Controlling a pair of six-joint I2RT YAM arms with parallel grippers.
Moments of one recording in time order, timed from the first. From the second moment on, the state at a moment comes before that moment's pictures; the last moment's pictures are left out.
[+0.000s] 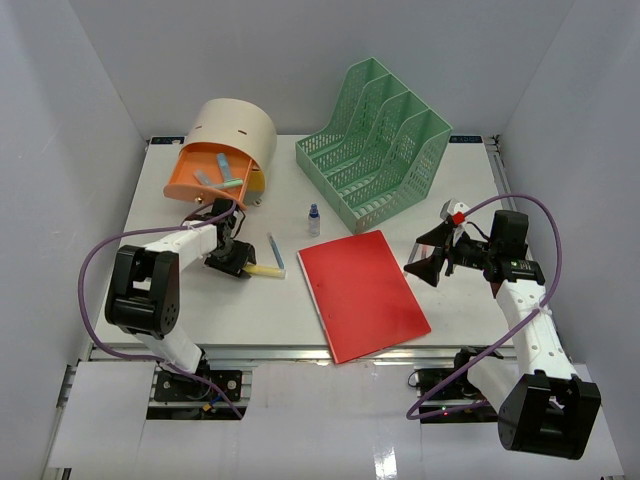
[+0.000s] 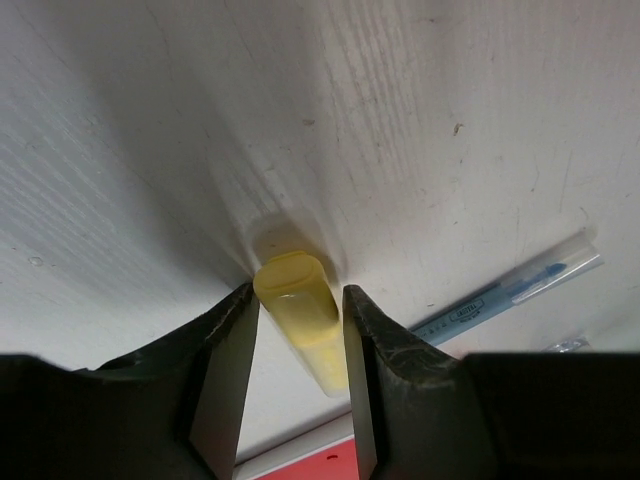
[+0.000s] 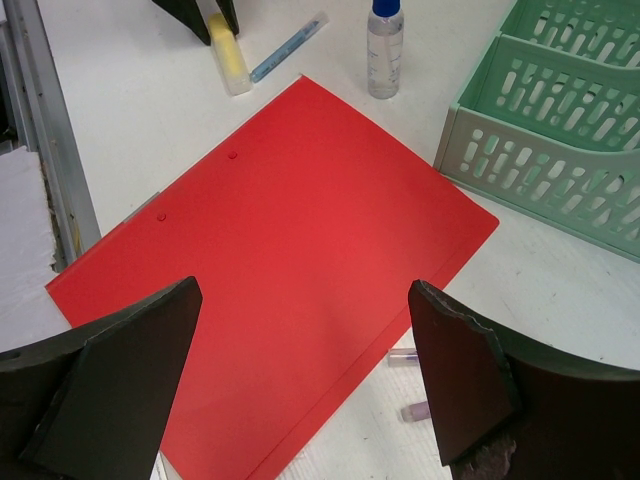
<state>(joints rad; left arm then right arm) -0.20 1.65 0.96 -0.66 -0.02 -1.39 -0.08 0.96 0.69 -0.41 -1.17 -0.56</state>
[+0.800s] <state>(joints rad) -0.20 1.11 1.09 -0.75 0.05 -1.20 -0.09 0.95 0.69 -0.41 -1.16 -0.57</state>
